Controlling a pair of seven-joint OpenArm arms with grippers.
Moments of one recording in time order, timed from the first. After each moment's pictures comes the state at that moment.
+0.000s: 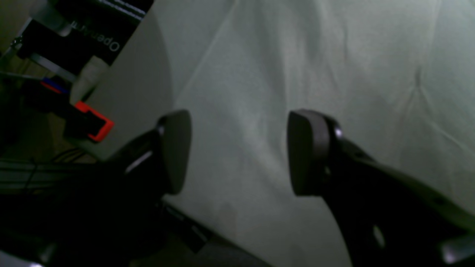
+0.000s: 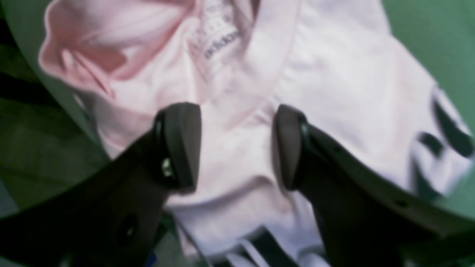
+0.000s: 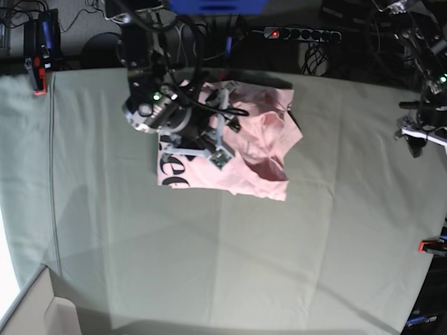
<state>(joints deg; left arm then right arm) 13.2 -5.7 -39.5 99.4 -10.6 -12.8 38.1 -9.9 -8.6 -6.6 92.8 -9.7 39.8 -44.9</state>
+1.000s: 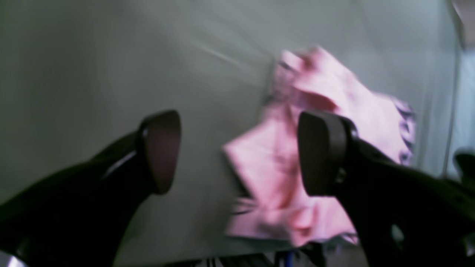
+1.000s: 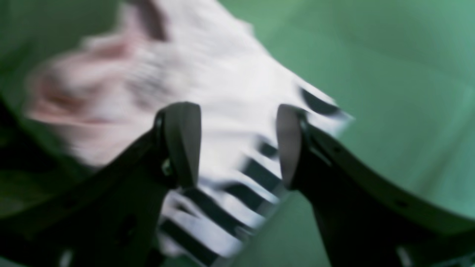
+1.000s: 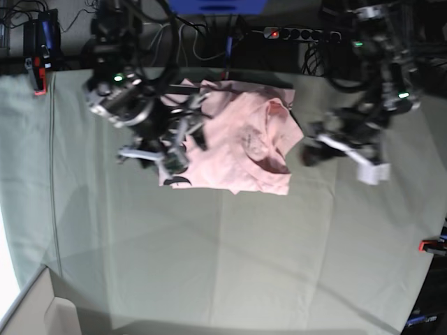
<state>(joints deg) 11.9 -2.0 -16.2 99.9 -31.8 -11.9 54.8 -16.3 -7.0 3.3 108.3 -10.0 39.6 -39.4</state>
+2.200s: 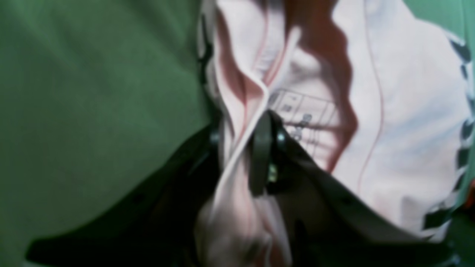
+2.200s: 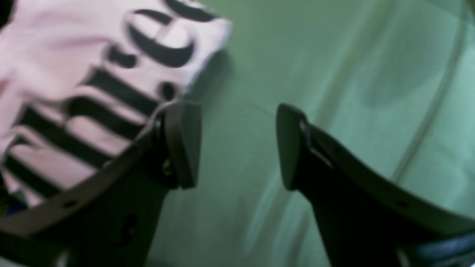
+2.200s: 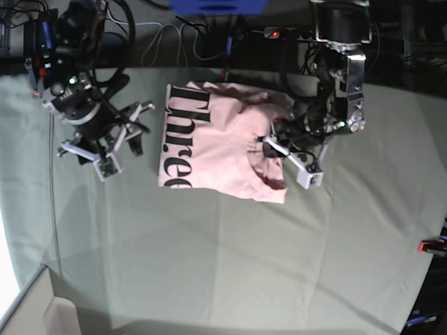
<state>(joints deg) 2.0 -2.1 -1.4 74.2 -24.8 -12.8 44.7 -15.5 -3.8 17.4 108.3 -10.1 39.6 -39.4</state>
